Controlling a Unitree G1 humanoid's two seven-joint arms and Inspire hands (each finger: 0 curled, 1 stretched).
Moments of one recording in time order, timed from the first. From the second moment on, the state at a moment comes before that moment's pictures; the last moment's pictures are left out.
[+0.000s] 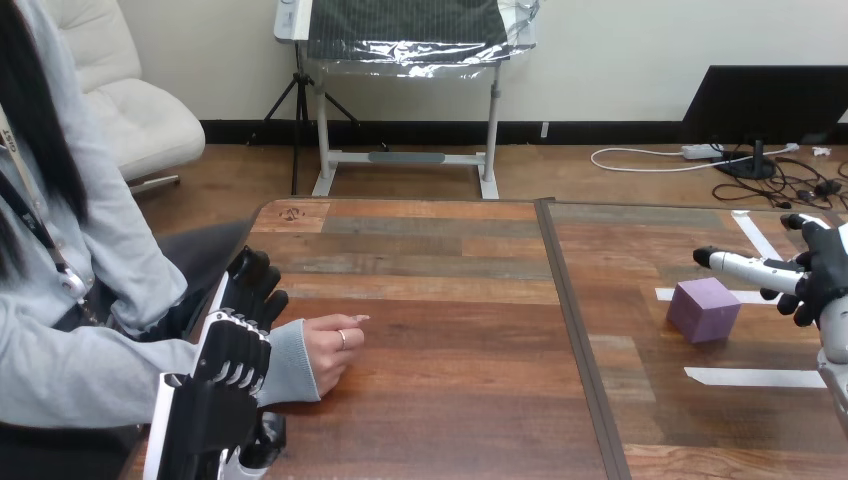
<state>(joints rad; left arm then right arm) 0.07 -0.02 0.13 0.74 -0.54 -1.24 -0.77 -0.77 -0.55 0.02 1.36 -0.31 -0.09 -0.16</state>
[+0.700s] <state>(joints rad) 0.08 -0.02 0.13 0.74 -0.54 -1.25 -0.77 -0.78 -0.55 0.04 1.36 -0.35 -0.05 -0.15</state>
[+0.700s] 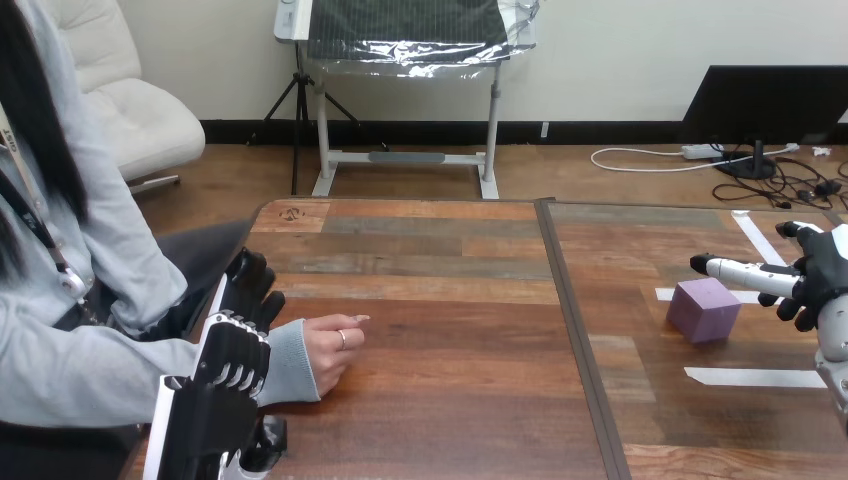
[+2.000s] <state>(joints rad) 0.16 -0.02 0.11 0.66 -0.53 -1.25 -0.73 -0.78 -0.50 0.06 1.36 -0.38 -0.04 -0.15</state>
